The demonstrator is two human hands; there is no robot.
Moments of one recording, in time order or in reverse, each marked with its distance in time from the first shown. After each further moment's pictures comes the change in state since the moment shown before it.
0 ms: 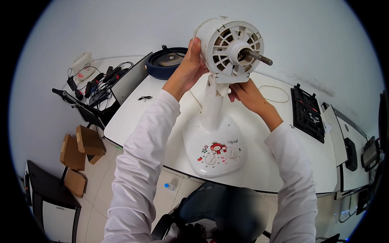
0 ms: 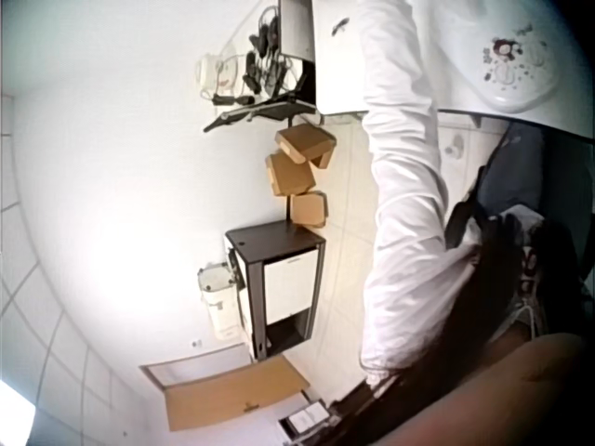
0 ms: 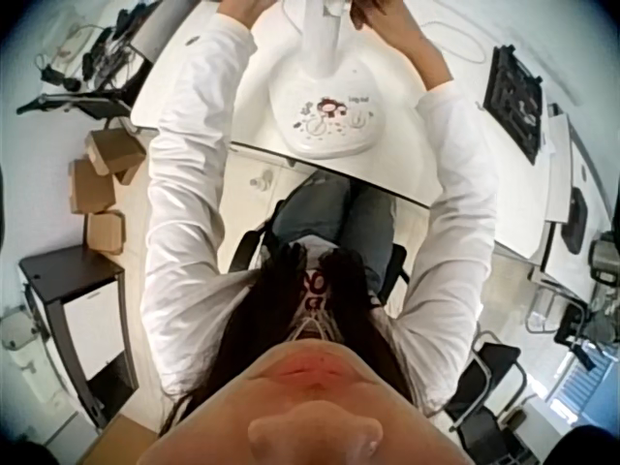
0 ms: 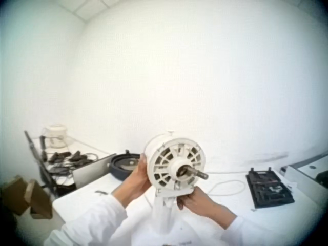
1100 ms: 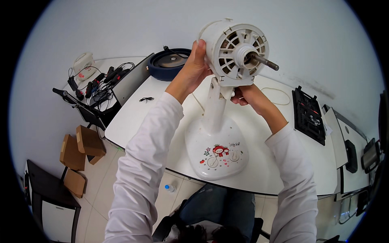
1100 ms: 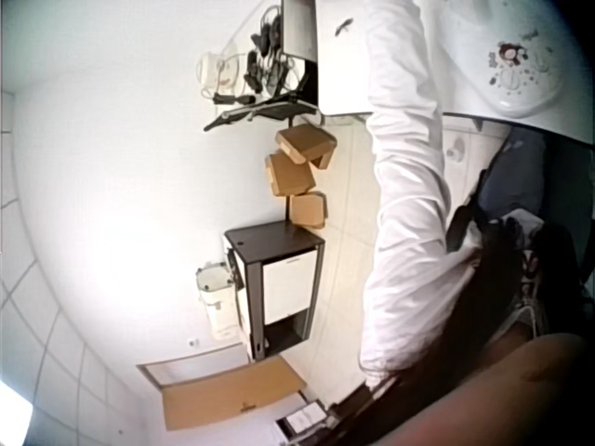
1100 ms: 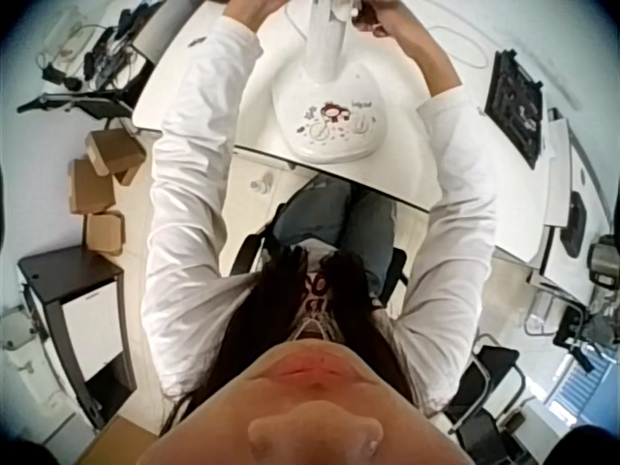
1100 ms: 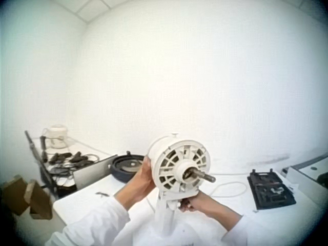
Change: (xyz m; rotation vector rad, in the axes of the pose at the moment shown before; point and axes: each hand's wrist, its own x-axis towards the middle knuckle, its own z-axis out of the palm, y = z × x) left_hand 0.004 -0.003 -0.003 0.006 -0.043 0.015; right_hand 0.001 -0.032 -0.003 0.323 -0.098 0.458
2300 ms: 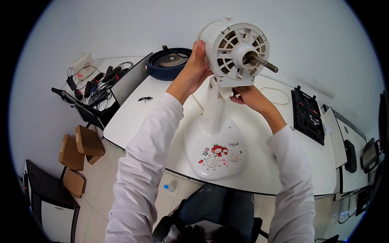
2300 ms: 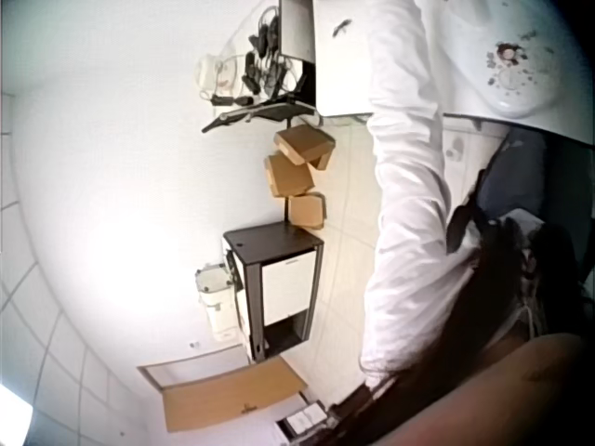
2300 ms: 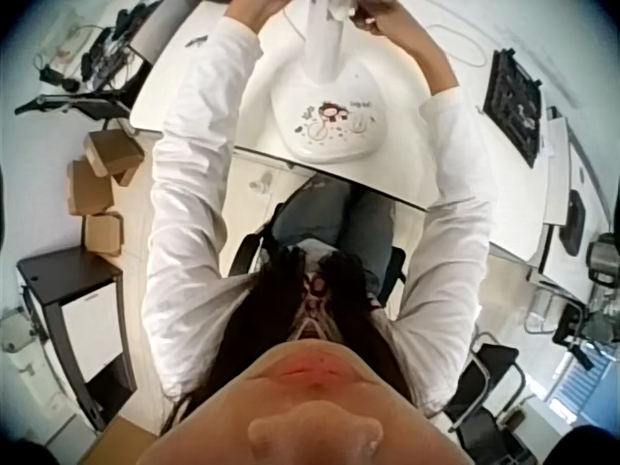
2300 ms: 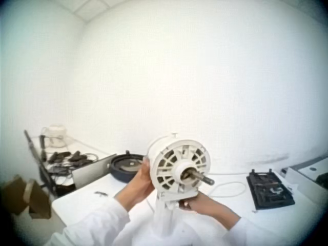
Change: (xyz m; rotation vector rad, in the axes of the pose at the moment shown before) left_hand -0.001 -0.002 0.004 -0.048 -0.002 -0.002; right_hand 0.012 0.025 -0.013 -0.131 -0.064 -0.324
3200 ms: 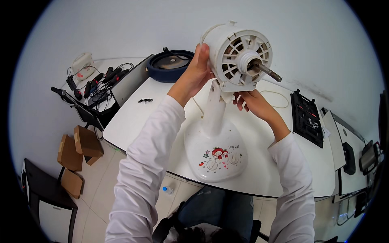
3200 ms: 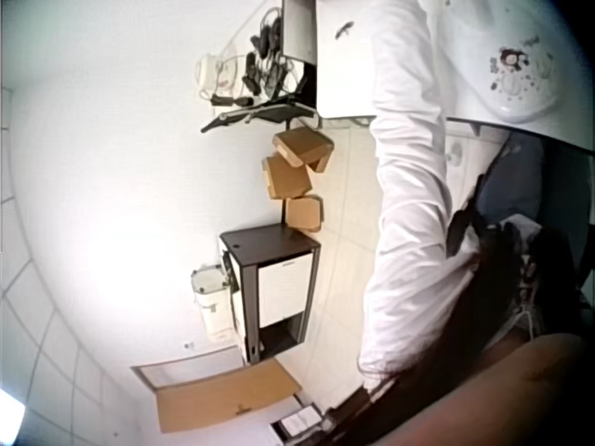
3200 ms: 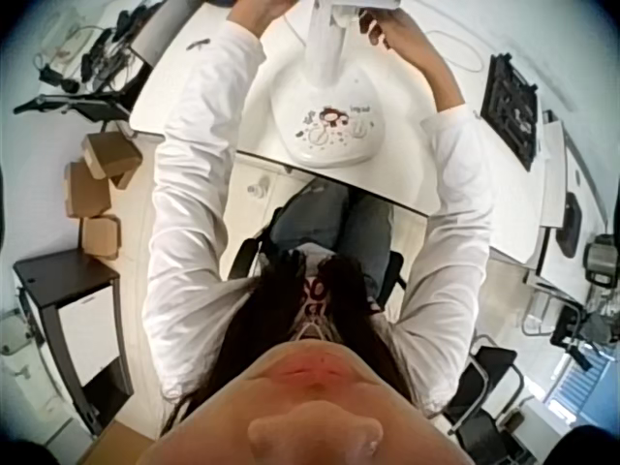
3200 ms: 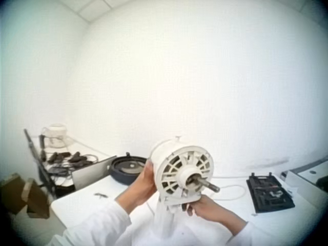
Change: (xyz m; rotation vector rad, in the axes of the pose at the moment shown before) left_hand -0.001 0.001 -0.004 0.029 -0.024 -0.022; right_hand -0.015 -0.017 0.009 -0.029 0.085 0.117
